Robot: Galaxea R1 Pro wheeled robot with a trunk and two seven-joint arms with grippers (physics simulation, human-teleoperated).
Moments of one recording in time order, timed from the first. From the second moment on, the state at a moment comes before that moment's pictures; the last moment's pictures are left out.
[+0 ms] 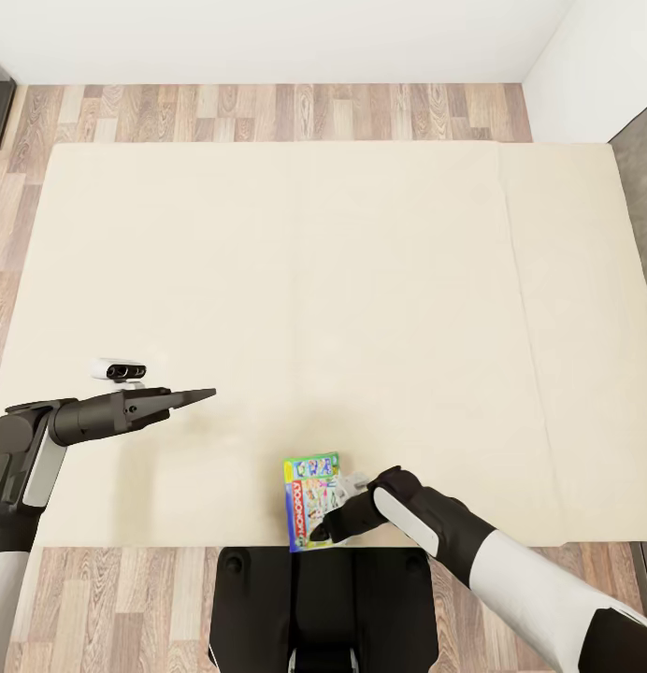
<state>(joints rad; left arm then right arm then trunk) -0.70 0.32 0.16 -1.38 0.37 1.04 -1.57 -0.83 -0.07 0.93 -0.85 -0.88 0.86 0.06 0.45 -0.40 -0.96</state>
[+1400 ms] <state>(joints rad) -0.70 0.34 0.16 -1.38 0.37 1.04 -1.57 -0.83 -0.05 0.93 -0.85 -0.88 0.79 0.06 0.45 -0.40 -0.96</state>
